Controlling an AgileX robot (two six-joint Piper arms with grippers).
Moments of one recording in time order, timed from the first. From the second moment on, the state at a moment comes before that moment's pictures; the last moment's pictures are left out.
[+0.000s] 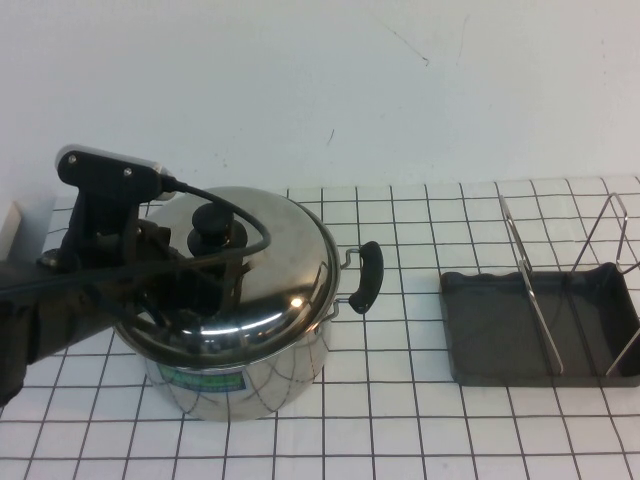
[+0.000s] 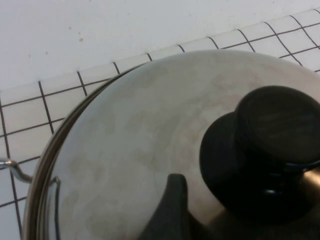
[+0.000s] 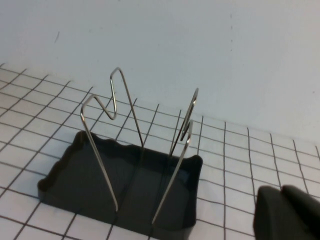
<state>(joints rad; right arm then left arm) -0.03 0.09 -0.28 0.27 0.52 -0.47 -0.33 1.35 -0.74 -1.49 0.09 1.40</state>
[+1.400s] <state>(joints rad) -0.03 0.11 -0.28 0.27 0.52 -0.51 -0.33 1.44 -0.82 -1.71 0.21 1.63</state>
